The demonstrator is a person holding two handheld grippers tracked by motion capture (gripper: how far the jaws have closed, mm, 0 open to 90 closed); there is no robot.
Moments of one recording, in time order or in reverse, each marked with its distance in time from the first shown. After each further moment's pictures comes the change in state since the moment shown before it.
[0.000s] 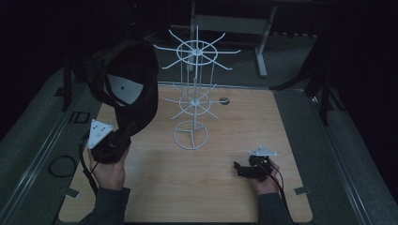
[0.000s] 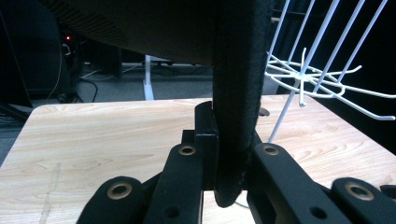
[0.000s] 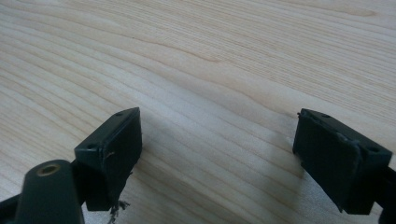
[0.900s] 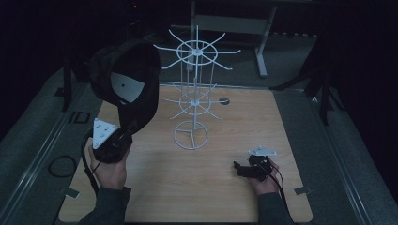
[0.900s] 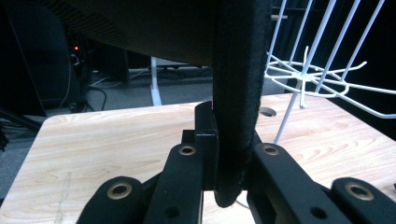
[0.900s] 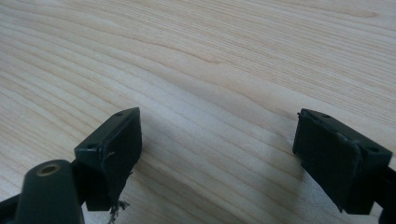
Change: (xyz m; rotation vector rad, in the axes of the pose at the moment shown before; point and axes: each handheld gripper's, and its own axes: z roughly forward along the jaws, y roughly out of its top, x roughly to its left) left arm -0.007 0.004 0.000 -0.004 0.027 0.061; right arm 0.000 0.001 0.001 0.000 0.002 -0.005
